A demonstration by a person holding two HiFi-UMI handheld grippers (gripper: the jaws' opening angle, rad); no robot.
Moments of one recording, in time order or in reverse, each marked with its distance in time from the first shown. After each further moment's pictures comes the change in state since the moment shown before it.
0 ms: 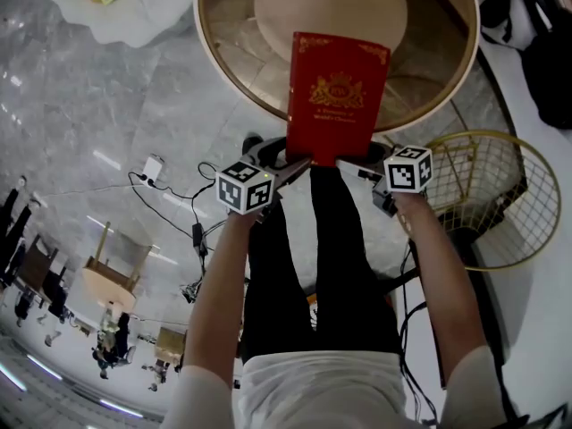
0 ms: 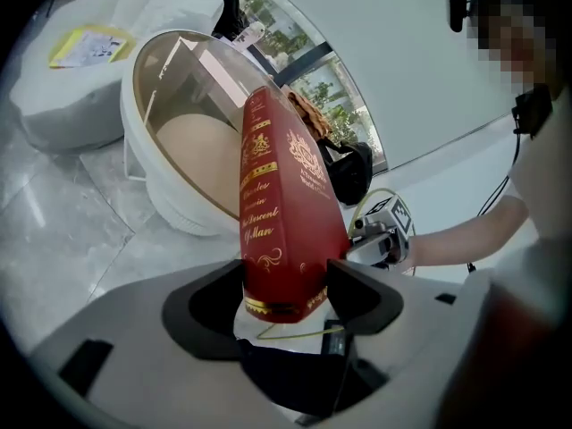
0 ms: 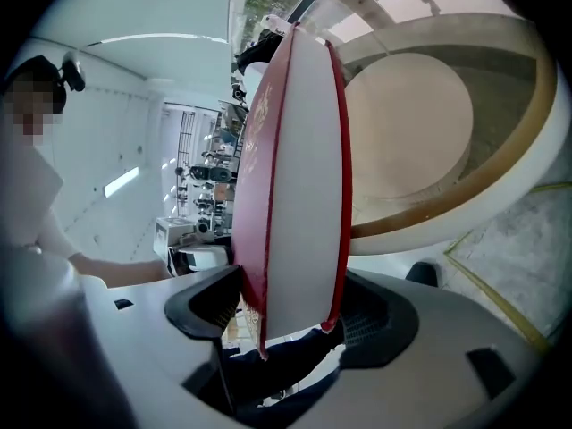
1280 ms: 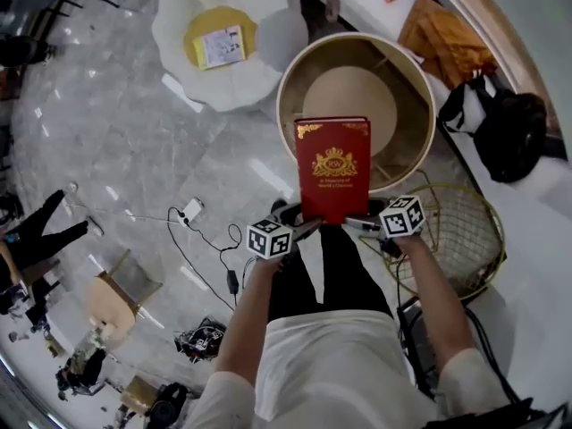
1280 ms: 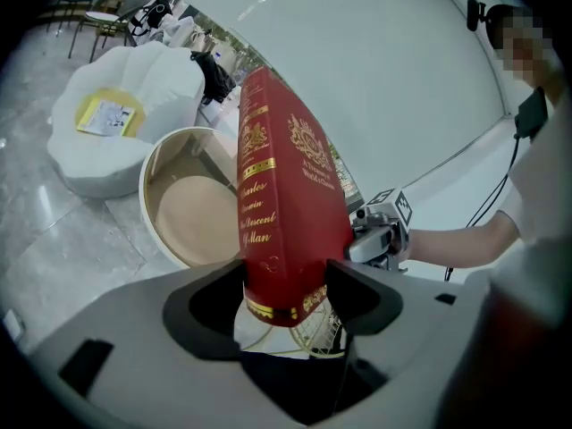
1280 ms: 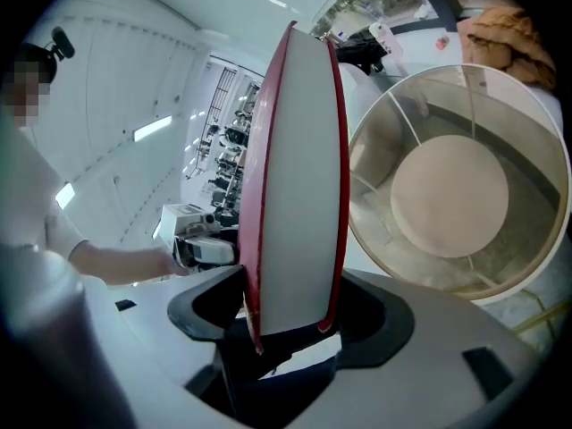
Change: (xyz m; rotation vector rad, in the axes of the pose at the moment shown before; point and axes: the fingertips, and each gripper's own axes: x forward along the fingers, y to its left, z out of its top) left arm -0.152 -0.149 0.064 -0.005 -0.192 0.045; right arm -0.090 0.208 0.044 -0.314 0.156 -0.003
